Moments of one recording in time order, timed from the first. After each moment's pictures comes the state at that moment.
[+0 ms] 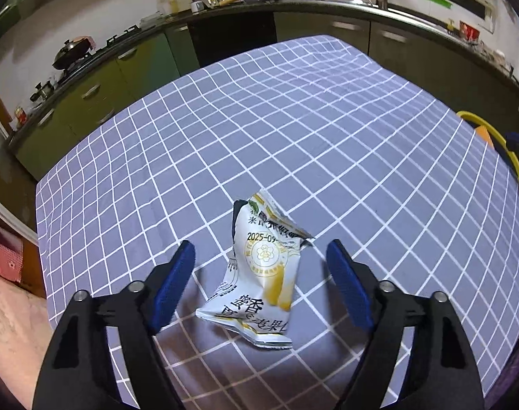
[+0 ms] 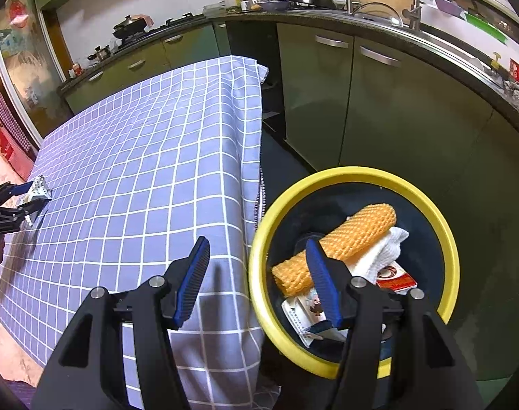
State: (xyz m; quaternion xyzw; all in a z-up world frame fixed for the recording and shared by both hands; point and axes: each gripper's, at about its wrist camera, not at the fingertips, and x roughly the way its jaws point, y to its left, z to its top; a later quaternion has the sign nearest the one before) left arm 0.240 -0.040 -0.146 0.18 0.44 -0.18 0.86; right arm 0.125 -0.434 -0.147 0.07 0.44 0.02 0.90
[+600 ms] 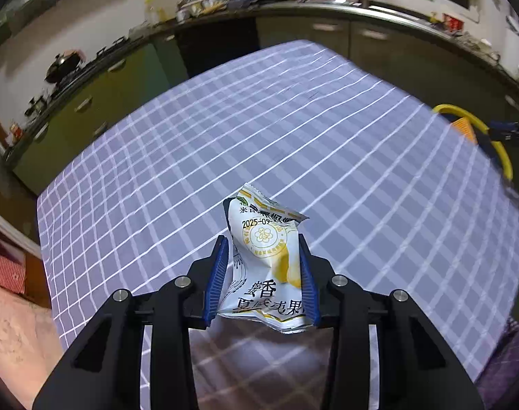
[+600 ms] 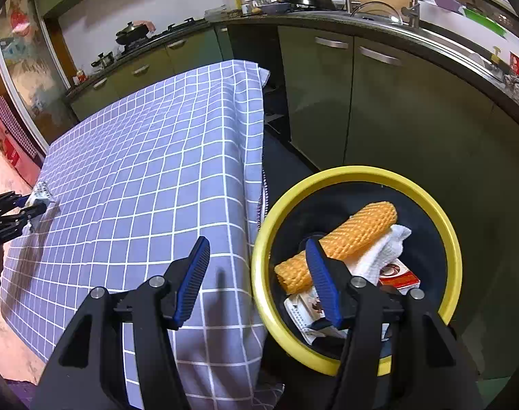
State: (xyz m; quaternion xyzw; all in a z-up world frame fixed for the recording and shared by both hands) left arm 0.205 -0.069 -0.122 0.20 0.42 -0.21 0.86; right arm 0.115 -0.447 -0.144 0.09 0.43 0.02 0.90
